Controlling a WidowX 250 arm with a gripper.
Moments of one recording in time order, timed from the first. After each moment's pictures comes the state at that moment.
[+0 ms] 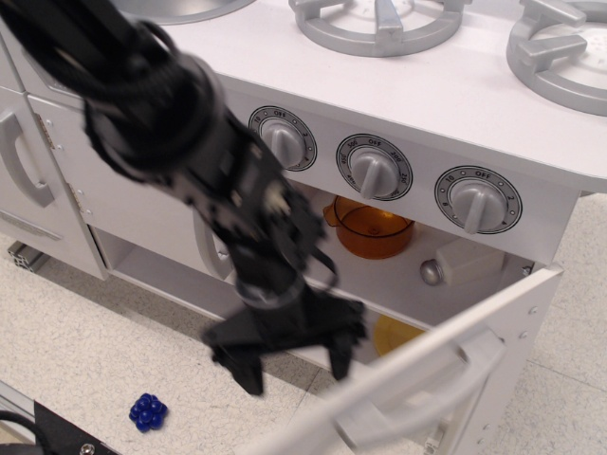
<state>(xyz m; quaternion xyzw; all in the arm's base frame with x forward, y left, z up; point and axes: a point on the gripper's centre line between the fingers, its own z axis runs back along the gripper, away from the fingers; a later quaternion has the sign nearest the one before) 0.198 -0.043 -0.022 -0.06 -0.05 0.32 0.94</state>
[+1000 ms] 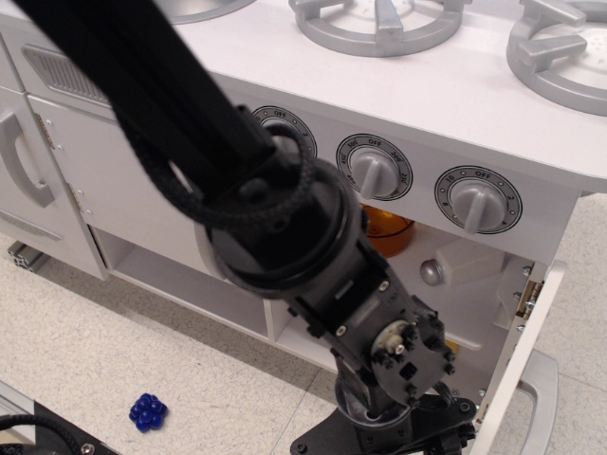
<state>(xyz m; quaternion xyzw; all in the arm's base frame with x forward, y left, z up) 0.165 -0.122 -0.028 -0.08 -0.03 0.33 0.94</state>
